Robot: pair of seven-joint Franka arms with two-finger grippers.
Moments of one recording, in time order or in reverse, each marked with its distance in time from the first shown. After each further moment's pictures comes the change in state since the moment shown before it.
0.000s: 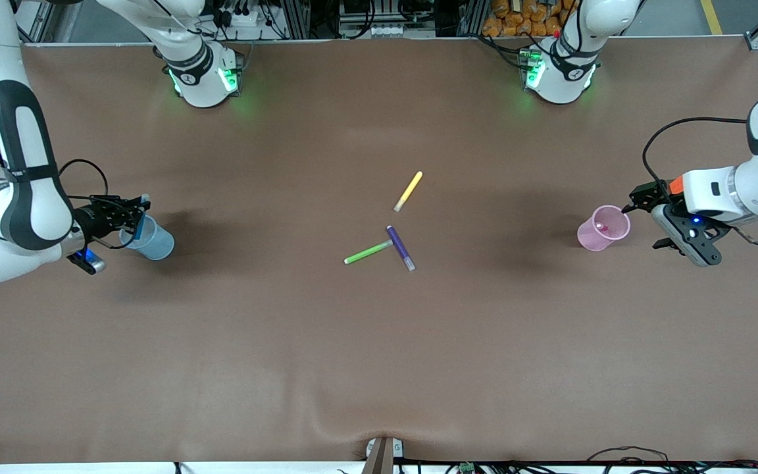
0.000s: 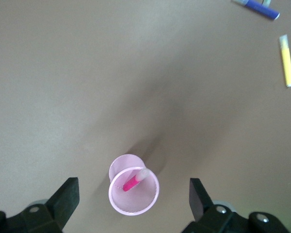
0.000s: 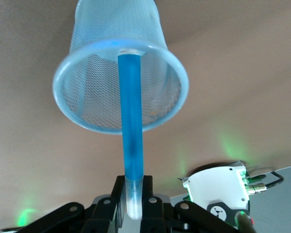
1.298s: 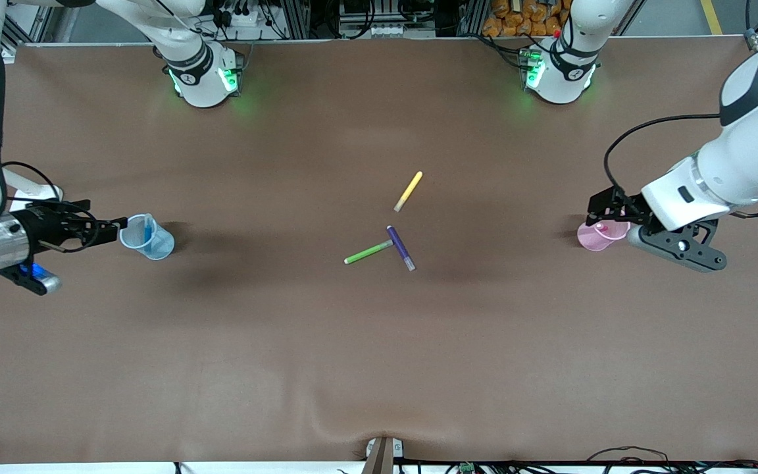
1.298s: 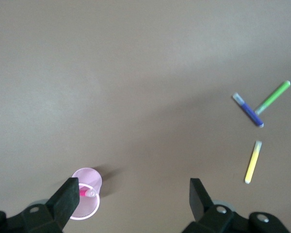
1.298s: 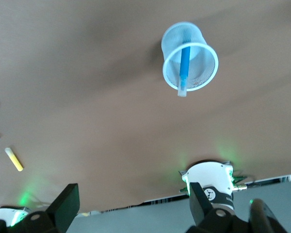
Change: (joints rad) left arm -0.382 -0.035 0.101 0.301 0.061 -0.125 -0.674; right arm 0.073 0.007 0.028 0.544 -0.004 -0.336 -0.001
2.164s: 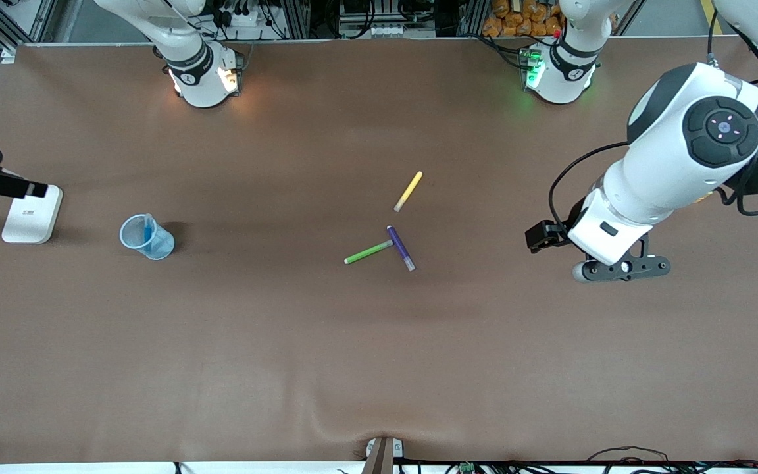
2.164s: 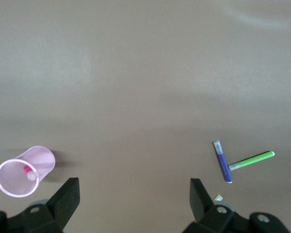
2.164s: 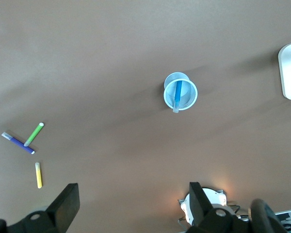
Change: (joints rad) left arm -0.408 -0.003 0.283 0.151 0.011 -0.043 -0.502; right arm 0.002 -0.177 -0.005 0.196 -0.041 -0.040 -0.003
